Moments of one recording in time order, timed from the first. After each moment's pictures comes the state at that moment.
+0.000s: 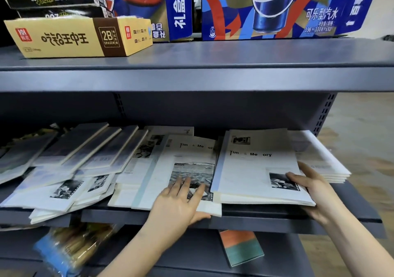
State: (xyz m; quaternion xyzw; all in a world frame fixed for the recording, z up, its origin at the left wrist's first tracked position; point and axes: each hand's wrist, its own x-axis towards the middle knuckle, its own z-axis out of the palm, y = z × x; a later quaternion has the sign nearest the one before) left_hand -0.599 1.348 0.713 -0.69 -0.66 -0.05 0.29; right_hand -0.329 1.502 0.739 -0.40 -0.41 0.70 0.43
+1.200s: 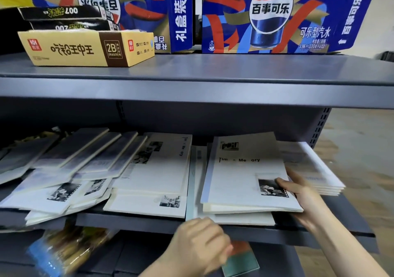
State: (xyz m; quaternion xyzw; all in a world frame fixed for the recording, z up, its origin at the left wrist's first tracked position) left_hand -0.542 1.339 0.701 -0.79 -0.44 -0.34 0.26; right_hand -0.340 1.502 0.750 -0.37 -0.44 0.70 0.42
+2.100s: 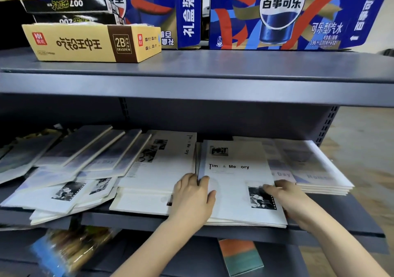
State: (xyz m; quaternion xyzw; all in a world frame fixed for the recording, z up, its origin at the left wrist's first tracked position) left_hand -0.577 1.387 0.724 -0.61 -0.78 -0.12 0.04; right_hand -0.373 1.492 0.745 -0.55 -0.63 0.49 0.24
